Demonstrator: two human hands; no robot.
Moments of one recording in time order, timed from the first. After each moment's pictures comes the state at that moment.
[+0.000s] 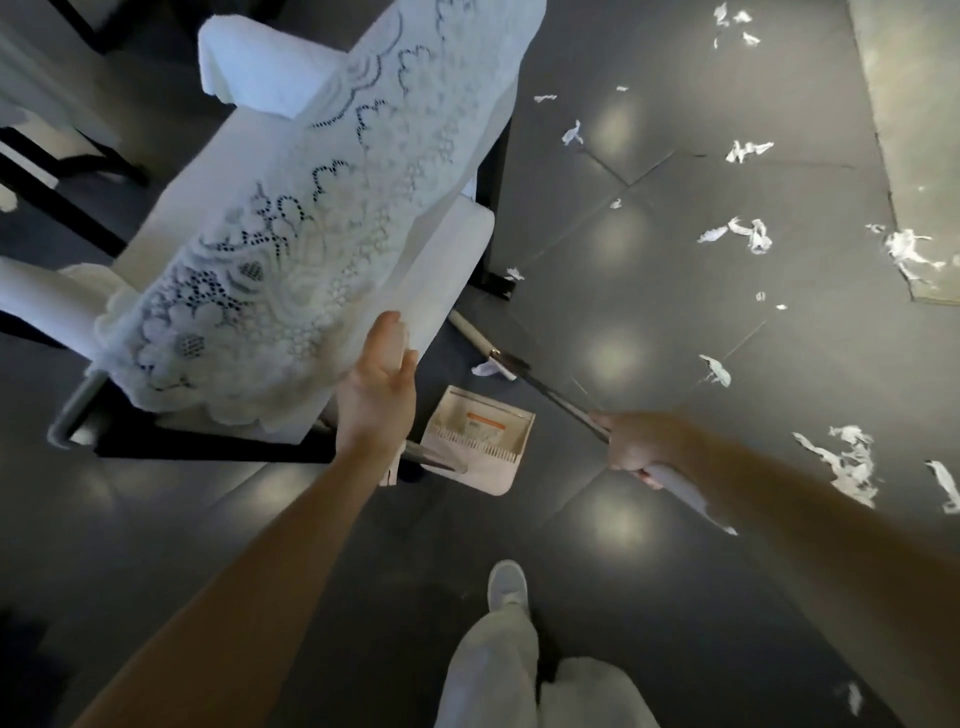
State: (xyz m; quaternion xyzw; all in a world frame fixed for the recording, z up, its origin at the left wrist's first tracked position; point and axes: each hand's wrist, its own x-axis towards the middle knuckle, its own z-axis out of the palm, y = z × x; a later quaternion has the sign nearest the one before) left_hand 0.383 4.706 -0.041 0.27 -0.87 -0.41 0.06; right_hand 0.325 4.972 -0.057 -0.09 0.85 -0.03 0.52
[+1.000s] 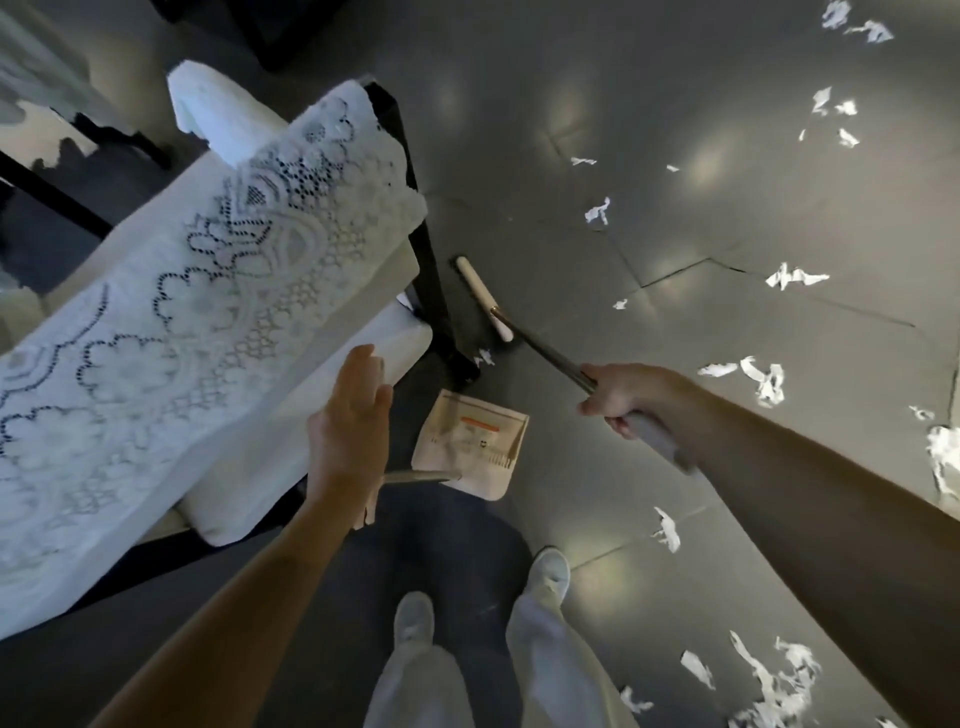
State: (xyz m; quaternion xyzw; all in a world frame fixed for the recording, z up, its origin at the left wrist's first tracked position) left_hand 0.092 4.853 -0.035 0.37 -0.85 -0.35 0.10; right_hand -0.106 5.059 -0.062 -0.10 0.82 -0.10 0.55
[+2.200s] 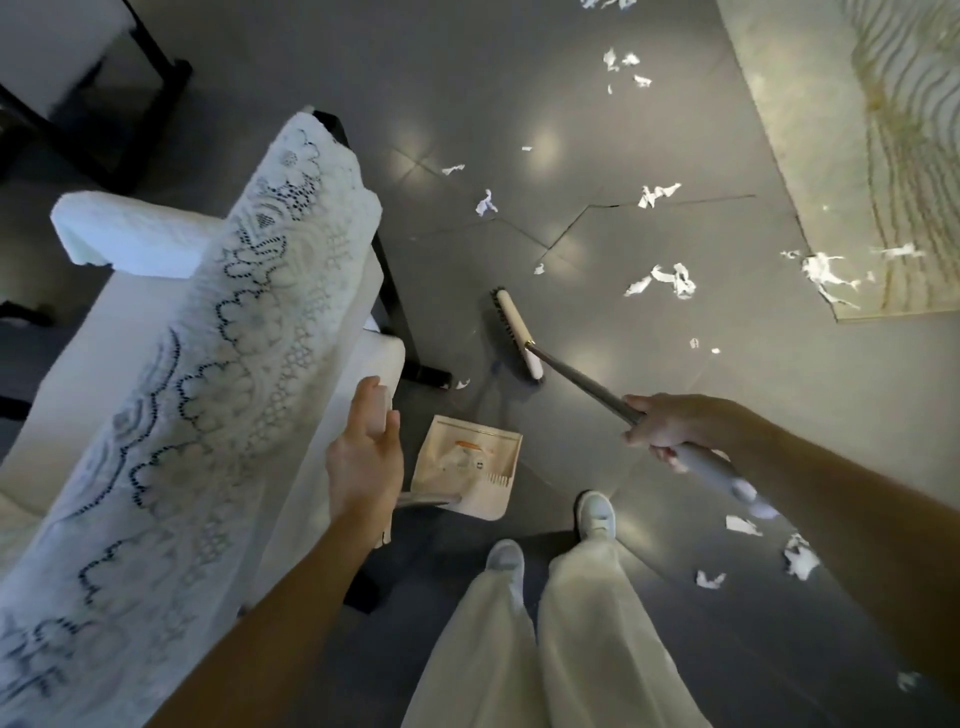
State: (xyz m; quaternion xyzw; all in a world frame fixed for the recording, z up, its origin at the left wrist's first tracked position) left_hand 0.165 4.795 -0.035 0.23 -0.90 -0.37 0.02; right_hand 0.083 5.114 -0.037 0.19 0.78 -0.28 0.53
